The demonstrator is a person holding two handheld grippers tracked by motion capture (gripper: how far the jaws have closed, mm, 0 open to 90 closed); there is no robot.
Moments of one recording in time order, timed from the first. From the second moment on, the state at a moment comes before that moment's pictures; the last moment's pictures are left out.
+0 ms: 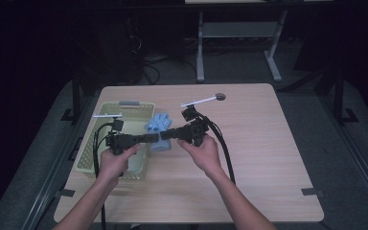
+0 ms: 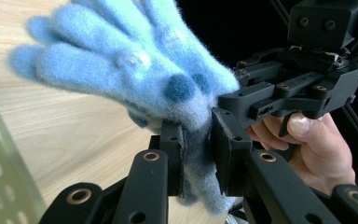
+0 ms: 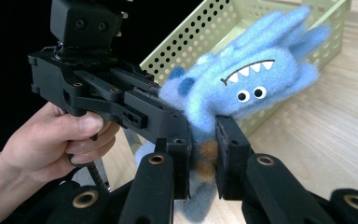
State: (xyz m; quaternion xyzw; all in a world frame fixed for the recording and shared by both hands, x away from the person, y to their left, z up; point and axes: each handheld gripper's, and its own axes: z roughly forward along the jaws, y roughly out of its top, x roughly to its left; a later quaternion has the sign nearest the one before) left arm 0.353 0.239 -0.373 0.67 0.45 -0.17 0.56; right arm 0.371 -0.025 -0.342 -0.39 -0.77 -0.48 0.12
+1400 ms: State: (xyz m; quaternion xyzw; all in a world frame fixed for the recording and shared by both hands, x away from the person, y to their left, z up) left arm 0.352 0.307 -0.366 0.67 0.47 -0.14 0.55; right arm 0.386 0.046 -0.344 -0.37 -0.78 -0.48 0.14
